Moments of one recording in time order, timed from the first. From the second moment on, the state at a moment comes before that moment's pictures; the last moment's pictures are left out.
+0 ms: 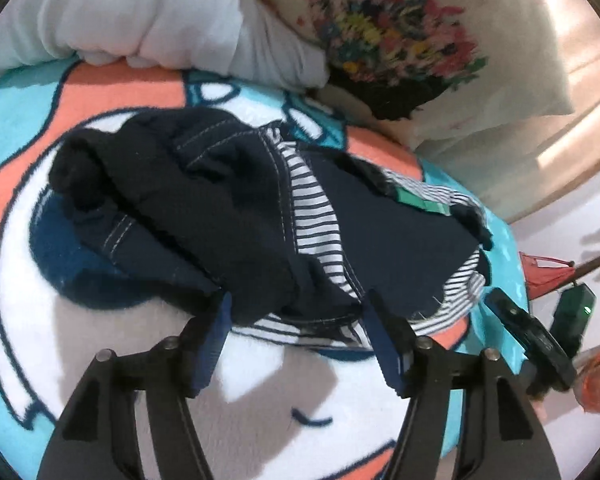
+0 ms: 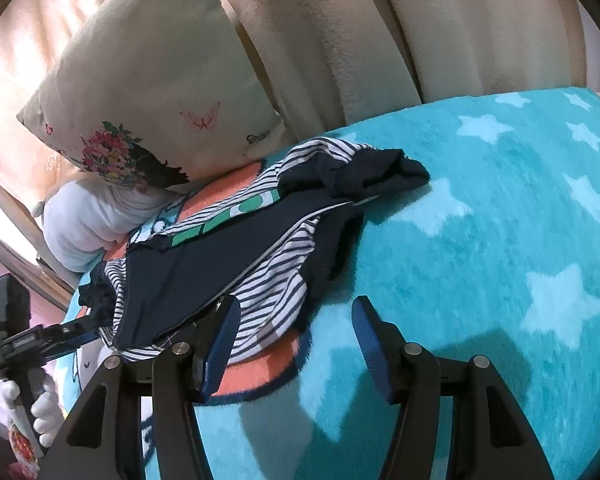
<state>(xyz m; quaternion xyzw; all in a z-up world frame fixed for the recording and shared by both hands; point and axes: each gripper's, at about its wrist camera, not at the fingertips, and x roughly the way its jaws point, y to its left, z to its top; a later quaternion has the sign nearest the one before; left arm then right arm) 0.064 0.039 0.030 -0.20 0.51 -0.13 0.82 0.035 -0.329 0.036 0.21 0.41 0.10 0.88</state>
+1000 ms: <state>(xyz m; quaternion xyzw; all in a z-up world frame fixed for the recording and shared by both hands) 0.039 0.137 0.022 -0.23 0.46 0.00 0.86 0.041 -0.340 0.024 0.28 0.41 0.11 0.86</state>
